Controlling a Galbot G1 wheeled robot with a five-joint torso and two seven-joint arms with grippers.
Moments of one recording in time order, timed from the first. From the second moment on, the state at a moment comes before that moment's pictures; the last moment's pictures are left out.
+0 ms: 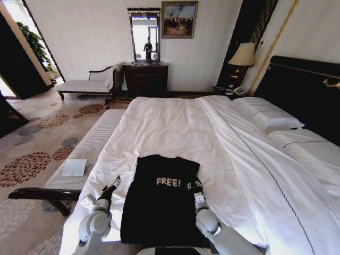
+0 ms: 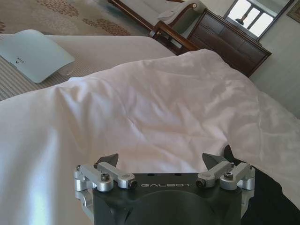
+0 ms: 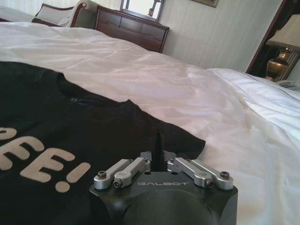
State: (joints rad) left arm 1.53 -1.43 -0.65 -2.03 -0.85 0.31 -0.37; right arm -1.23 1.04 -0.06 1.73 0.27 -0.13 0.57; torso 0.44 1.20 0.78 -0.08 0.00
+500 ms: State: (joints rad) left arm 1.55 -1.44 -0.64 -2.04 -0.83 0.31 -0.37; right arm -1.26 1.02 0.03 1.78 0.30 -0.11 0.57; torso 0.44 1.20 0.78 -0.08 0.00
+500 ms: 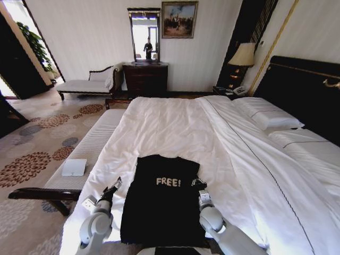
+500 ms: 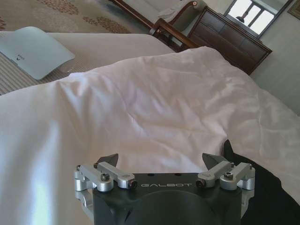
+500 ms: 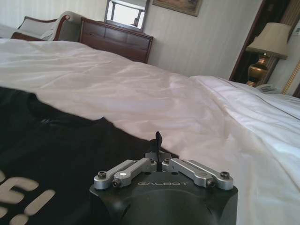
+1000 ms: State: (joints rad) left arm 1.54 -1.45 -0.63 -2.04 -0.83 0.31 -0.37; right arm -1.25 0.96 0.17 1.74 0.36 -0.12 0.60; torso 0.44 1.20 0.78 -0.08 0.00
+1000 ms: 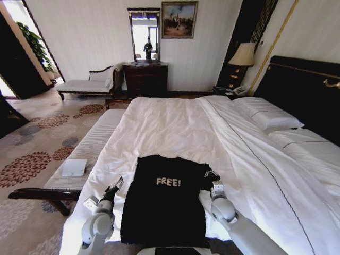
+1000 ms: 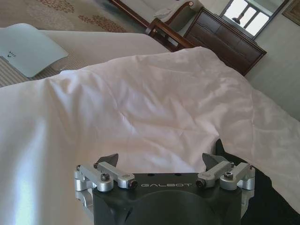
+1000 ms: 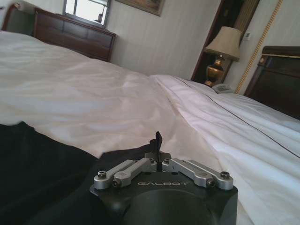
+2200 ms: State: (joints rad) left arm 1.54 -1.45 -0.62 -2.03 -0.83 0.31 -0.37; right arm -1.32 1.00 0.21 1.71 0.43 -0.17 0.82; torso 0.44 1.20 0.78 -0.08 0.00
